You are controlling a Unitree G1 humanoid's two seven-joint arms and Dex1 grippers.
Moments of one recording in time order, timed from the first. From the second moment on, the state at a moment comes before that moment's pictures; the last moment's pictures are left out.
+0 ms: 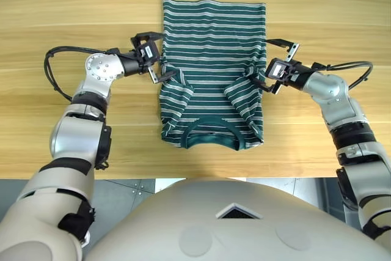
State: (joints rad) left arm -0.63 0.41 -0.17 1.24 0.12 -0.76 -0.86; right arm -0.27 -0.60 0.28 0.51 -0.25 -0.46 0.58
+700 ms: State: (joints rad) left arm -0.43 0.49 -0.10 0.88 -0.17 -0.75 -1.33; right arm 0.06 -0.80 0.11 -0.08 0.05 -0.34 0.85
